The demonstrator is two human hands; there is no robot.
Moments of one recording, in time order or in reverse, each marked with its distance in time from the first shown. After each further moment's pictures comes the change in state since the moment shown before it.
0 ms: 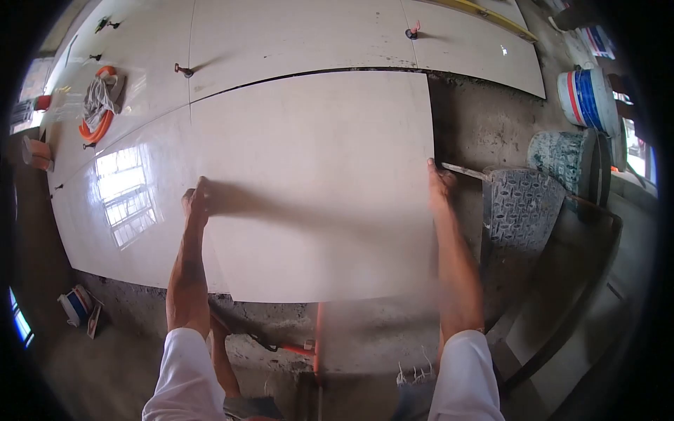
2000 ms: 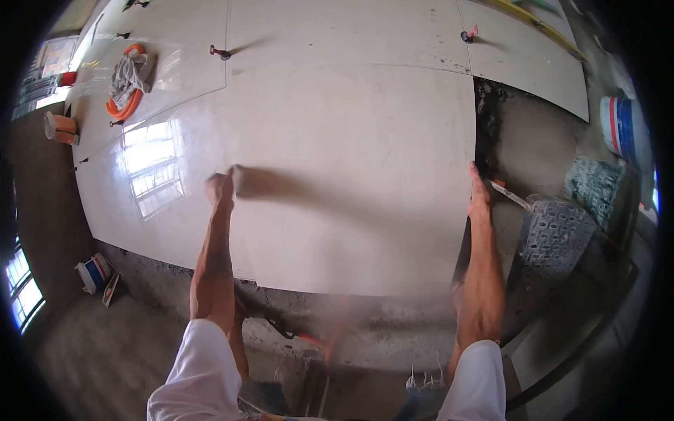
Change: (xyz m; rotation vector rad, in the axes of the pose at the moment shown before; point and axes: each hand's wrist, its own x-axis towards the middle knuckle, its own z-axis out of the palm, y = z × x) left_hand 0.004 0.039 -0.009 0.549 0.229 0.052; right_hand 0.008 -0.023 0.021 0.518 -0.416 0.295
